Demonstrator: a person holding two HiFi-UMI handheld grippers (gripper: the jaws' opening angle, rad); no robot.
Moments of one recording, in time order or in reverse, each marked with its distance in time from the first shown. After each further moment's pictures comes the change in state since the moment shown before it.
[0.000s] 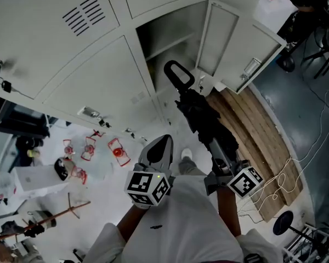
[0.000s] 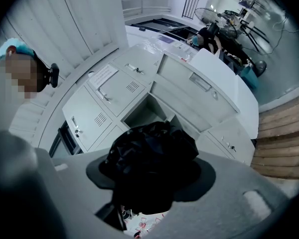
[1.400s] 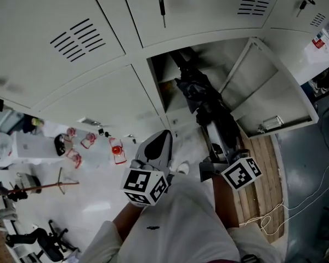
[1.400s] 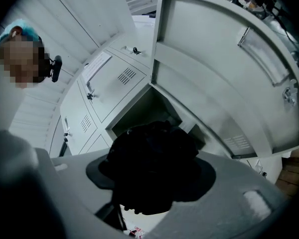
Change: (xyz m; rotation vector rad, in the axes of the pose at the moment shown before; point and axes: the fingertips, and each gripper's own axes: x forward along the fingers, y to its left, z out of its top) left arm 0.092 0.044 0.066 0.000 -0.126 0.261; right arm 0.180 -0.022 0.078 -0.080 0.094 0.210
